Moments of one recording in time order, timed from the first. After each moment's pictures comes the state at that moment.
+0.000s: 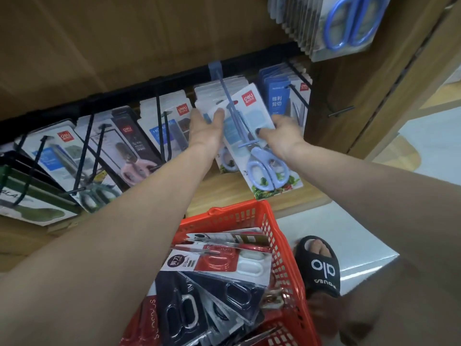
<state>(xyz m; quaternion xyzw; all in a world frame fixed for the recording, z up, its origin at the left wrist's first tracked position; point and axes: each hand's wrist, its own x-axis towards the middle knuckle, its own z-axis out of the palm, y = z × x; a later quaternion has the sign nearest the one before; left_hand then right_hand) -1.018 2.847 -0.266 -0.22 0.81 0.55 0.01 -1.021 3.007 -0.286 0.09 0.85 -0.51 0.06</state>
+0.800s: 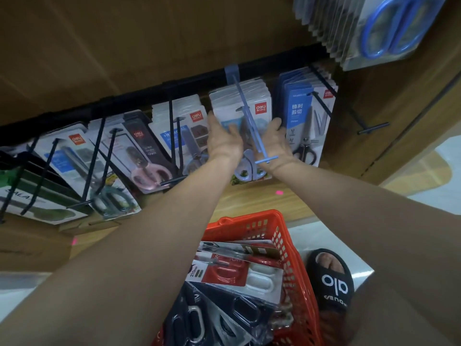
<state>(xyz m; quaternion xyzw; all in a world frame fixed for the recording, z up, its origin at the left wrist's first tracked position) -1.039 2.854 -0.283 -0.24 0.83 0.50 -0.01 -1.060 2.952 -0.323 0.08 0.93 -0.36 0.07</state>
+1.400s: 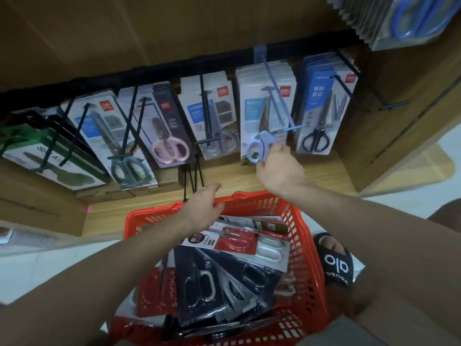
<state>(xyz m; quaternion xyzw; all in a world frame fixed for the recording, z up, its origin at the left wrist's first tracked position) -0.875 2.739 -0.345 -0.04 0.94 0.26 0.24 -0.956 2.931 -0.324 0.01 0.97 -0.23 0.12</state>
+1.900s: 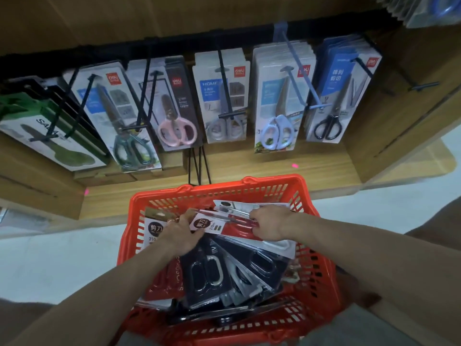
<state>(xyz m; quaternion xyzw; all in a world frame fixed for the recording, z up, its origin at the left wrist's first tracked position) -0.797 2.677 -0.411 -0.19 0.90 0.17 0.36 -0.871 2.912 -0.394 -0.24 0.88 0.01 0.41</state>
